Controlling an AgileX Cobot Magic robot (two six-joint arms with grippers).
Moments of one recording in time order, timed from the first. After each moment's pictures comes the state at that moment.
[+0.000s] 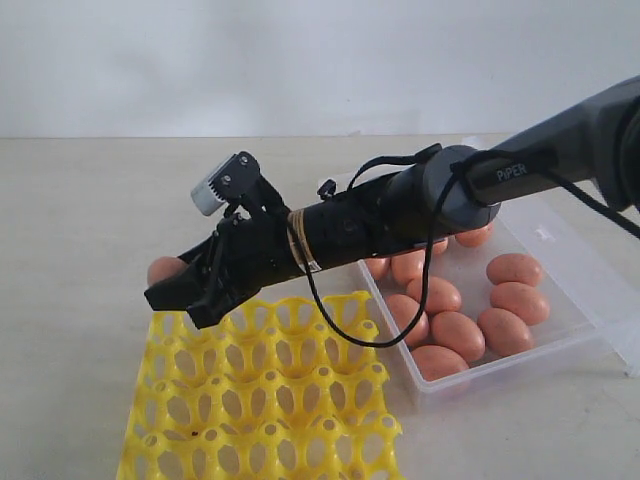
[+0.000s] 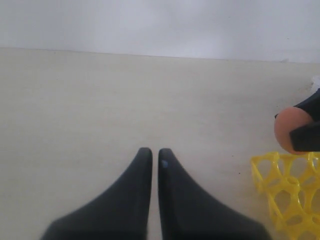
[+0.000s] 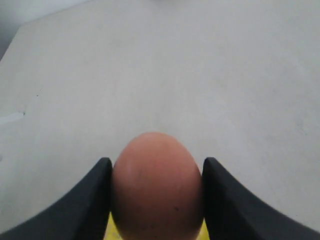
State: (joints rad) left arm -0.02 0.00 0.00 0.00 0.34 -0.04; right arm 0.49 2.21 -1.32 -1.35 -0.83 1.08
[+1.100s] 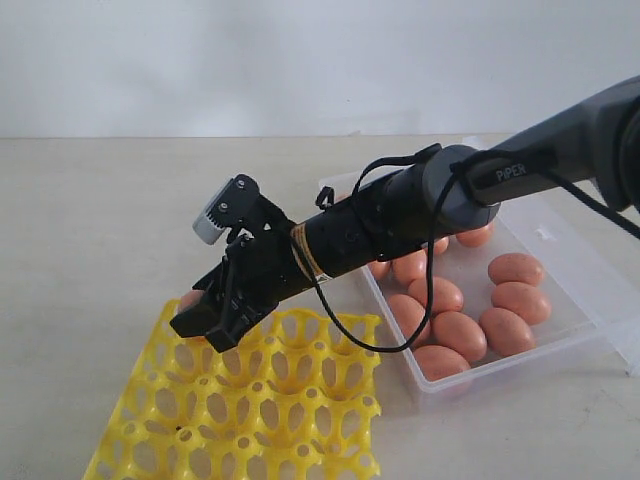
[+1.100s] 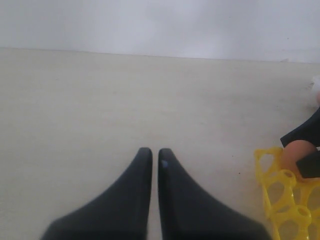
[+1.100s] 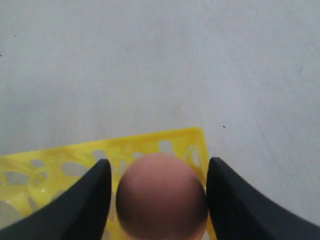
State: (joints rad) left arm -0.02 0.00 0.00 0.00 0.34 -0.04; right arm 0.49 2.21 -1.32 -1.54 -0.74 1.17
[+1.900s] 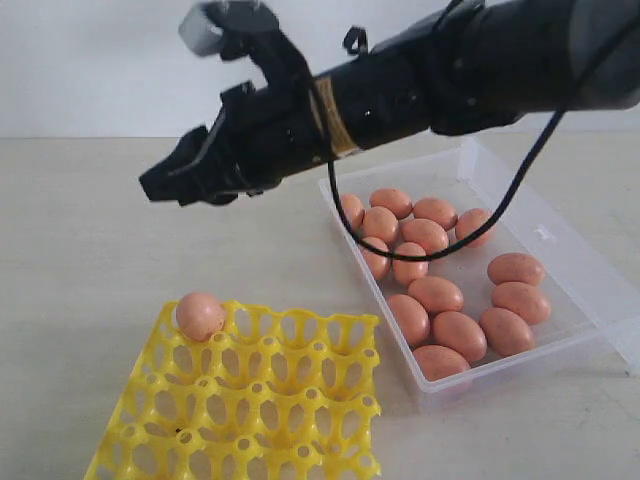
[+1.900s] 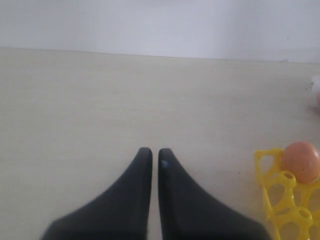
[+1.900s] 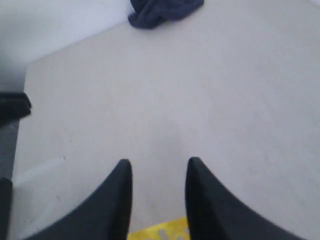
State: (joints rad) left arm -0.02 0.00 0.00 0.00 0.34 -0.04; right arm 0.49 1.81 -1.31 -1.74 -0.72 1.68
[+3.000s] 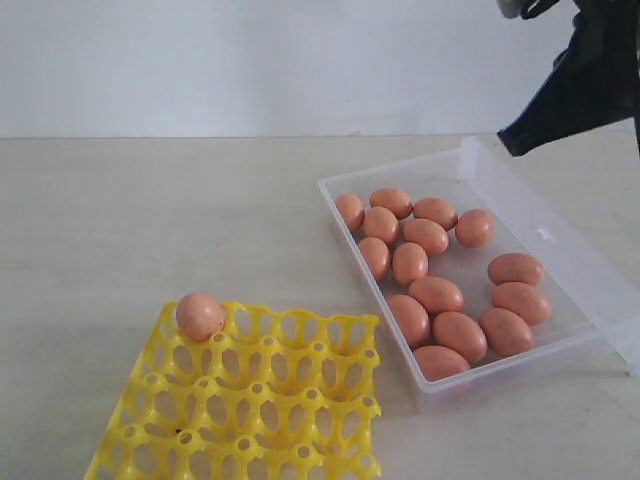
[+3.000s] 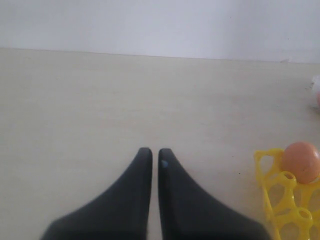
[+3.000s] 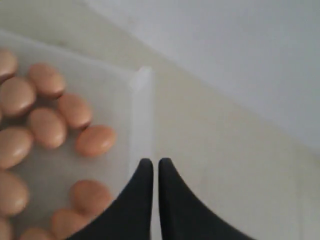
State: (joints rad) left arm -0.02 0.00 0.00 0.00 0.34 -0.04; right arm 0.37 1.31 -1.02 -0.78 0.66 0.39
